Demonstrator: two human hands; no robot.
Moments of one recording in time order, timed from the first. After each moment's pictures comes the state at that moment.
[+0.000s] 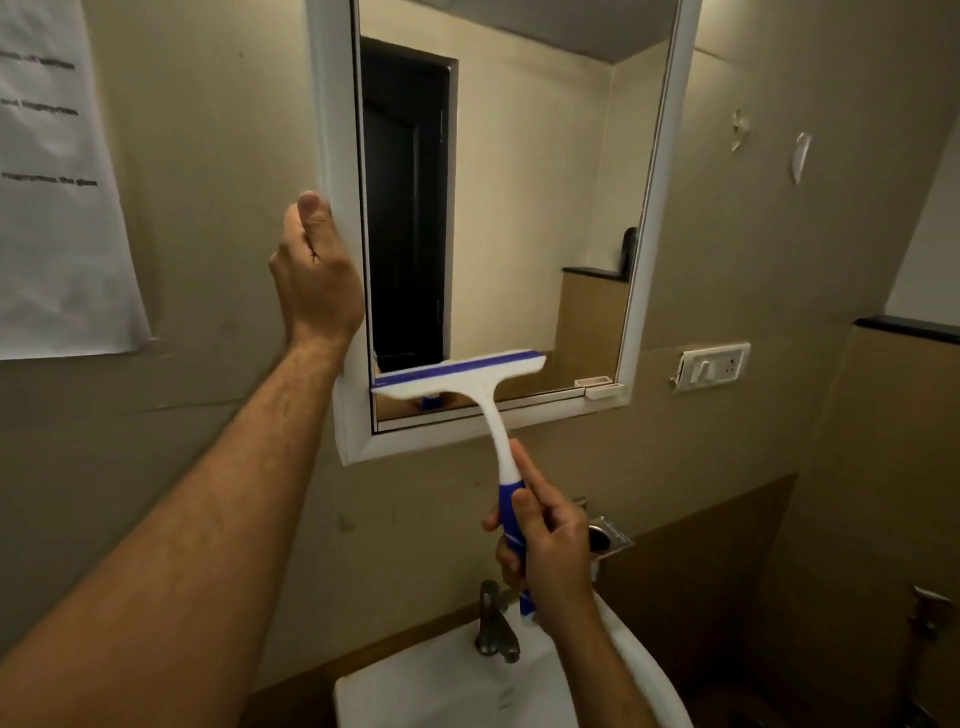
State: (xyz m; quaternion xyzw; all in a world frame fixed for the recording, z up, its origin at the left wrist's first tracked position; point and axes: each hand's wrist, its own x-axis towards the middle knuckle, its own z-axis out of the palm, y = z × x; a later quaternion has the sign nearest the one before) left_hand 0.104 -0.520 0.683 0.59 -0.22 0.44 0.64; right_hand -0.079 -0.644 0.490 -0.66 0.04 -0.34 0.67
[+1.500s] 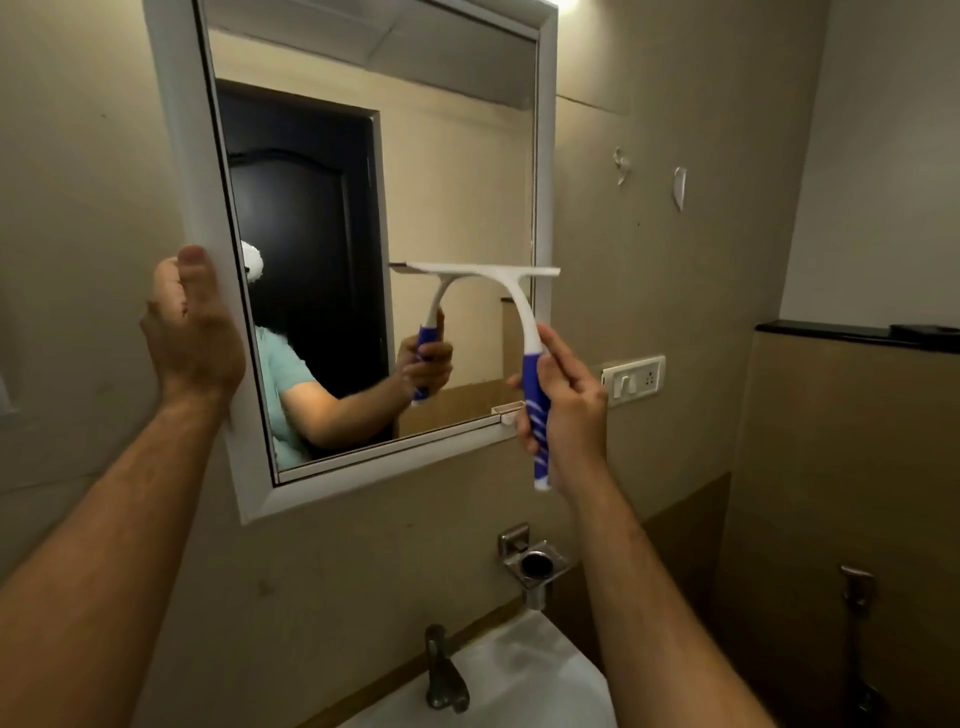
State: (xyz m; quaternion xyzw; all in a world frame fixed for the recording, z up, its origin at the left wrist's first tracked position) left_hand 0.114 -0.518 0.680 0.64 -0.18 0.42 0.62; right_hand -0.084 -0.754 0.599 -0.60 0.02 -0.47 0.65
